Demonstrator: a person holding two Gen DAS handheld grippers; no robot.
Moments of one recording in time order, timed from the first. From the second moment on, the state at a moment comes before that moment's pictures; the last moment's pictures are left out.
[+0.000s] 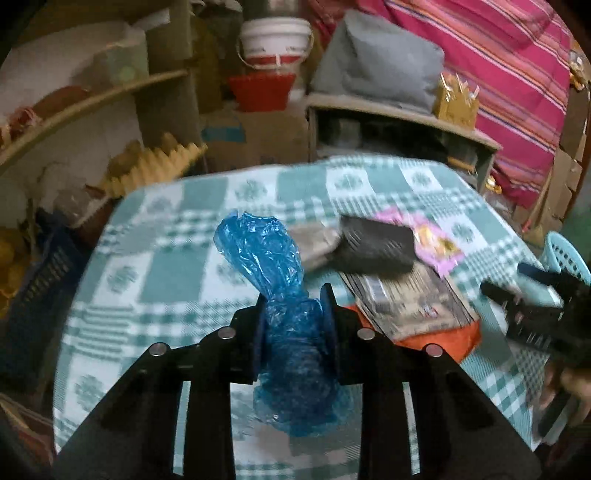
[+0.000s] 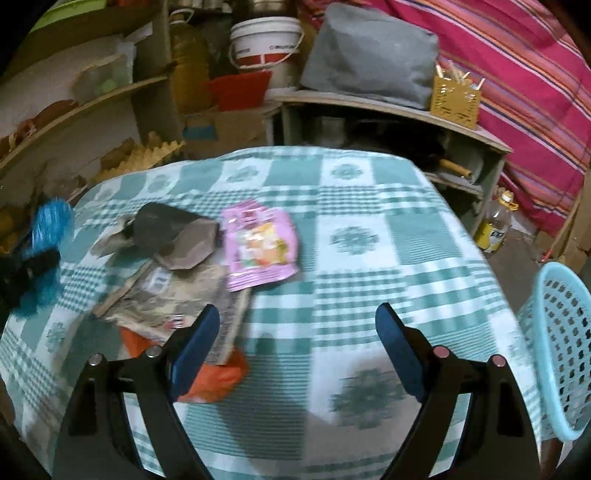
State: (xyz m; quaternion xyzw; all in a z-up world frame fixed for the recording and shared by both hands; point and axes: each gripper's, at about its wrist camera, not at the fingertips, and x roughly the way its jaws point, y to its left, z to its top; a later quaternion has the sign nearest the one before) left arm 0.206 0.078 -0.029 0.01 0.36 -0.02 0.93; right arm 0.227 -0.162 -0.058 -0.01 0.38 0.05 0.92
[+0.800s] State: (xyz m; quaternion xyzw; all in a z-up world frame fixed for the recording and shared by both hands) left arm 0.211 0.135 -0.021 -0.06 0.34 0.00 0.94; right arm 0.246 -0.124 -0.092 -0.02 0.45 0.05 0.89
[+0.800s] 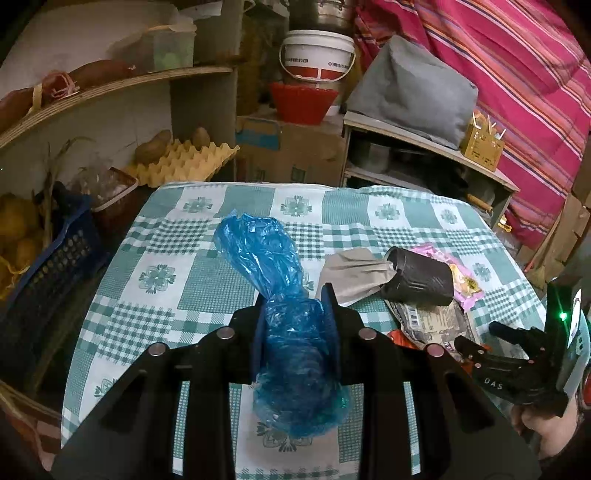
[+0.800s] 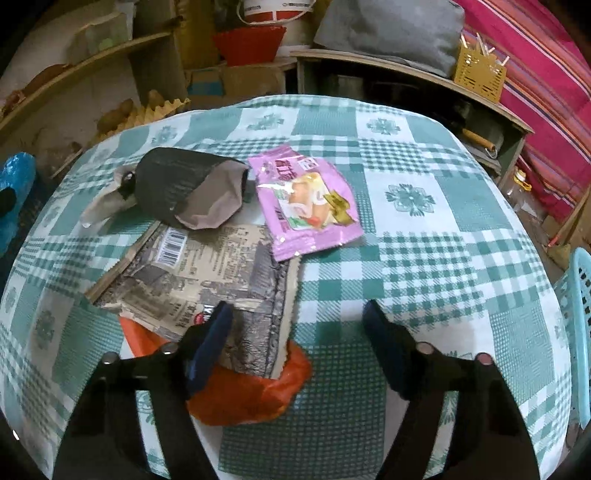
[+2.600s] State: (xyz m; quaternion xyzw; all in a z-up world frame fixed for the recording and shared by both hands) left arm 0.223 0.030 0.012 -0.04 0.31 -0.05 0.95; right arm 0.185 -0.273 0.008 0.06 0.28 0.03 0.96
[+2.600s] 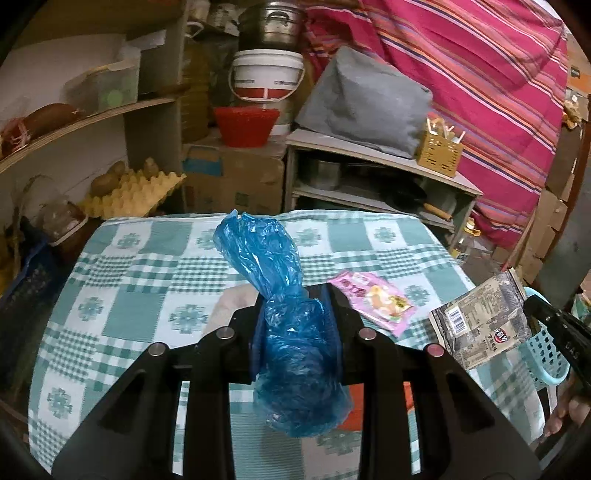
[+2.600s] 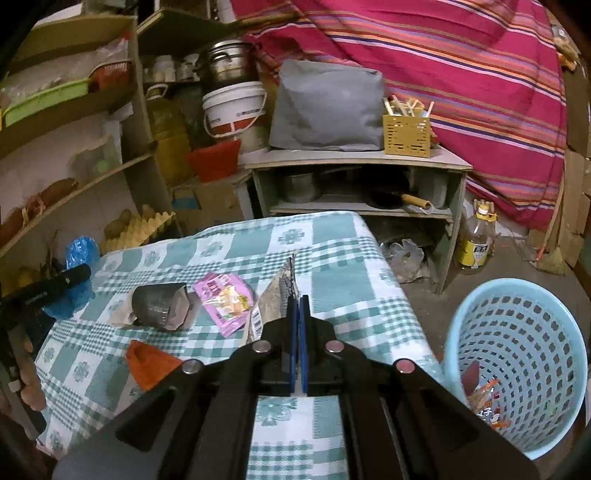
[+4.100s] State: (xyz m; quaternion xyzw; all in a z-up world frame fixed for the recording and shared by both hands) left arm 0.202 -0.320 -0.016 0.03 0.32 -0.29 0.90; right arm 0.076 -0.542 0.010 0.20 0.23 -0.15 0.94
